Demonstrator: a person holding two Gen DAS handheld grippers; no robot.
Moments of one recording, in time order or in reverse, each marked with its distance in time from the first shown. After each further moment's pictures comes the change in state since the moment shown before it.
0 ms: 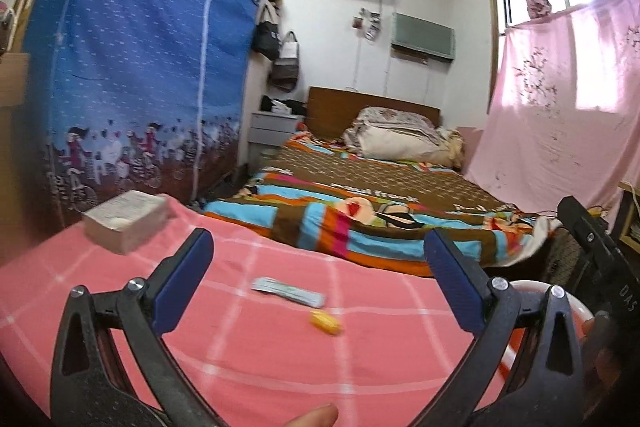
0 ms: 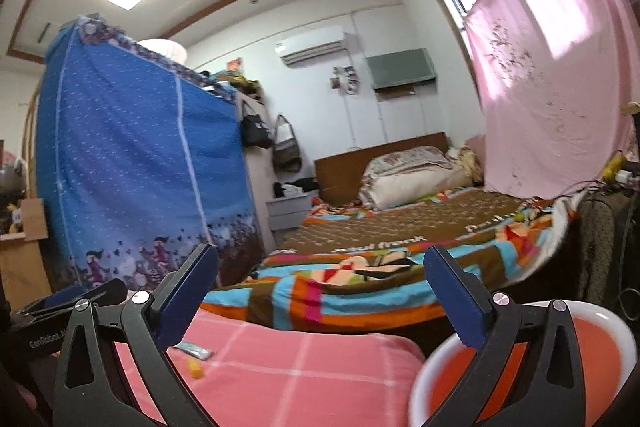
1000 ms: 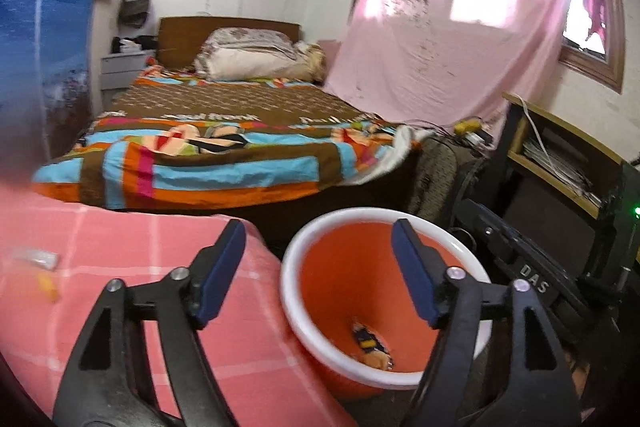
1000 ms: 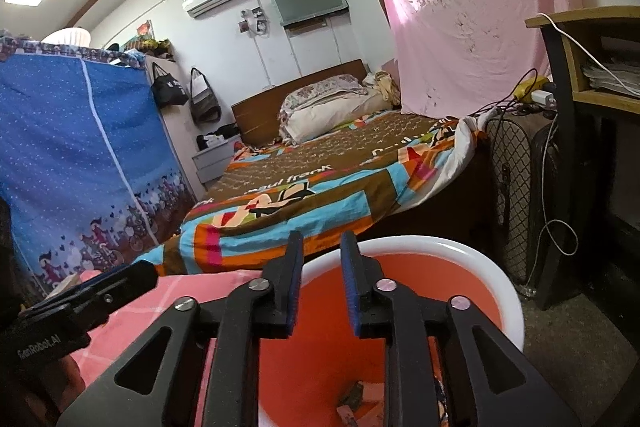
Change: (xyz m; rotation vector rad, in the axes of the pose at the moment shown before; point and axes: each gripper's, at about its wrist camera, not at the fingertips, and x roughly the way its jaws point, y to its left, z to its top) left arm 0.033 -0.199 -0.029 0.139 0.311 -0.479; right arm -0.037 -0.158 -0.009 0.172 0.258 -0.255
